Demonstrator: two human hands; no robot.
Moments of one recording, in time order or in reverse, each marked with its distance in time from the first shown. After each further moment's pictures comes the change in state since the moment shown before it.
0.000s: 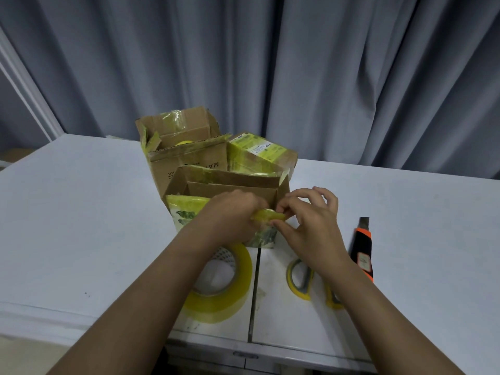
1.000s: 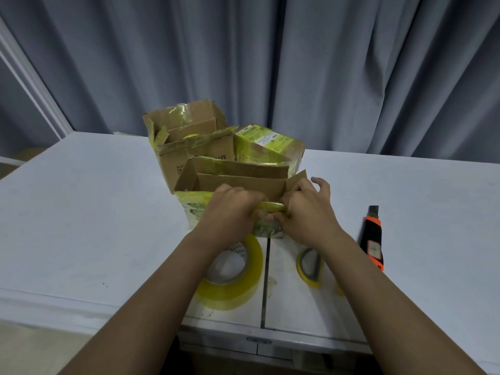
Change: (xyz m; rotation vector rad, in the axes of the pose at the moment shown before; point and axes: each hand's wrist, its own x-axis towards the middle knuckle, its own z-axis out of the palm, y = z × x) left_hand -0.020 -0.013 0.017 -0.018 0.241 0.026; right_hand 0.021 -0.004 0.018 -0.264 -0.396 0.055
